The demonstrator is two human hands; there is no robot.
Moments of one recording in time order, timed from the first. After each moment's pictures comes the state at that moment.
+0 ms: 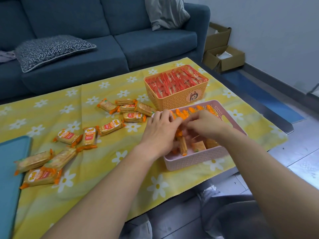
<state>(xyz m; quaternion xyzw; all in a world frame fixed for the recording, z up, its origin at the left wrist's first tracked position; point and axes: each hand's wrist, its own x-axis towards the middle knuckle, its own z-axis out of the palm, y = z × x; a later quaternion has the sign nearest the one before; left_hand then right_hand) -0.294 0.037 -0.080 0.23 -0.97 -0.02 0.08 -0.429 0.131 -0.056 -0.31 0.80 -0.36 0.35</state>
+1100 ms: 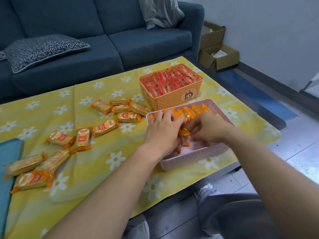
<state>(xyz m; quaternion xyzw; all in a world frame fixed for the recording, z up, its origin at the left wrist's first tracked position) -0.312 0.049 -0.085 0.22 -0.97 -0.03 0.11 -0.454 0.149 -0.065 -0.40 0.86 -0.17 0.25</state>
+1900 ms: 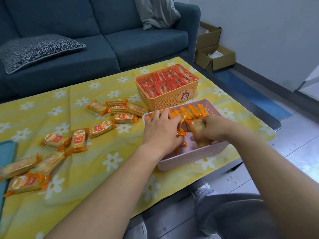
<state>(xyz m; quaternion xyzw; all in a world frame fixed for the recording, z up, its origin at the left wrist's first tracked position) -0.321 0.052 -0.087 0.26 -0.96 -0.06 0.12 -0.464 0.164 -0.054 -0.33 0.89 -0.13 0.30</state>
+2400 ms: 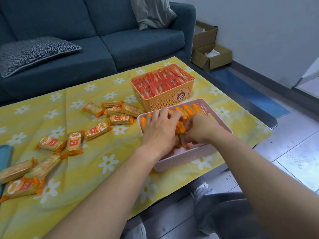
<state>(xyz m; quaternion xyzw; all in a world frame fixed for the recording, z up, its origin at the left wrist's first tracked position) -0.327 0.058 -0.087 0.23 -0.96 -0.06 0.14 -0.448 0.148 -0.064 -0.36 0.89 -0.16 0.24</state>
